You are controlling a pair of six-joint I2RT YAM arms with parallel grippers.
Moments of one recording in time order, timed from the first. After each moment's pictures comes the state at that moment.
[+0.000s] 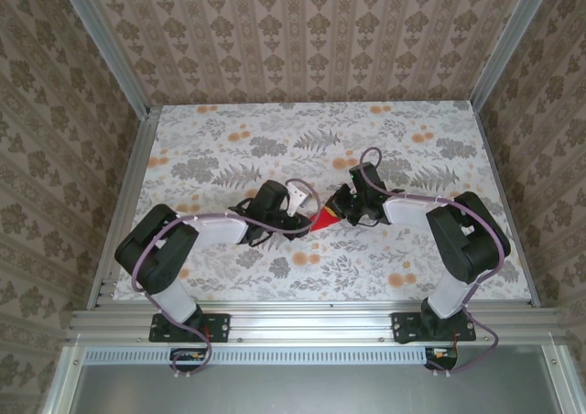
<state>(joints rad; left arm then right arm) -0.76 1.66 0.75 0.12 0.30 -0.13 0.42 1.71 0.82 0.02 -0.38 1.23</state>
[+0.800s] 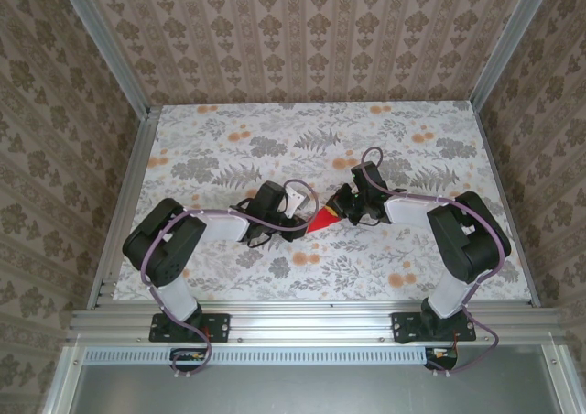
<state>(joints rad) -0.73 1.72 0.75 0.12 0.39 -0.18 0.41 1.71 0.82 0.02 -0.40 1.23</state>
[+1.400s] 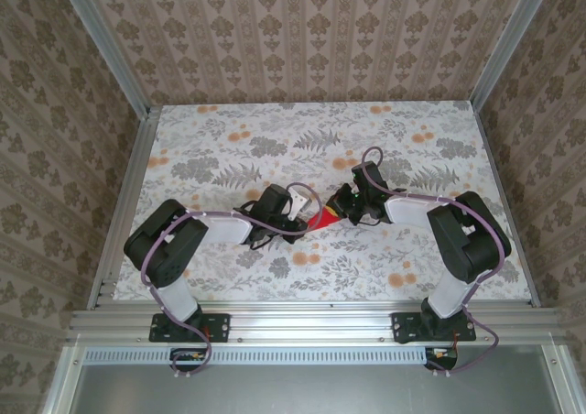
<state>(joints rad) -0.77 1.72 0.75 0.11 0.26 -0.14 0.41 1.71 0.82 0.02 -0.42 1.22</state>
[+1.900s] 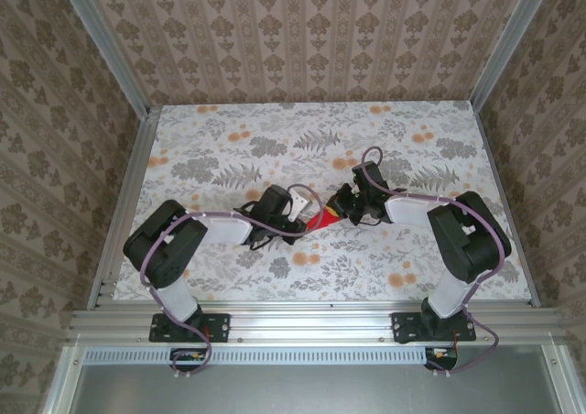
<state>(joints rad) -0.78 1.71 0.74 0.10 0.24 -0.11 0.40 1.71 0.82 0.01 -0.43 1.20</state>
